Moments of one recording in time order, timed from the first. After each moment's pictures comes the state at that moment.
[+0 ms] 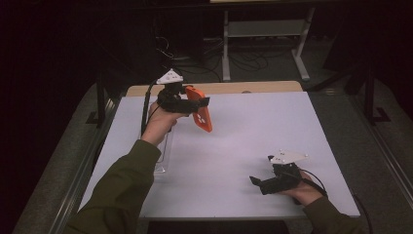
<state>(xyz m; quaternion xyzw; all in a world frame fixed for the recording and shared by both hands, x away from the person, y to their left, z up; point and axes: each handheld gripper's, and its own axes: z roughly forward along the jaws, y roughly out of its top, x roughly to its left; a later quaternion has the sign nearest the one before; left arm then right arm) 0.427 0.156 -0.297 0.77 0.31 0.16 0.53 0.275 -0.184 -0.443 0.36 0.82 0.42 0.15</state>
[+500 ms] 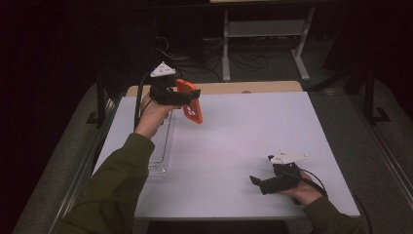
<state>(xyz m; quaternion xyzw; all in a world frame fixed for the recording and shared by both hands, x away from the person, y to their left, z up) 0.443 0.174 -0.287 0.77 0.34 0.19 0.51 0.275 -0.184 -0.443 0.37 0.82 0.42 0.15</state>
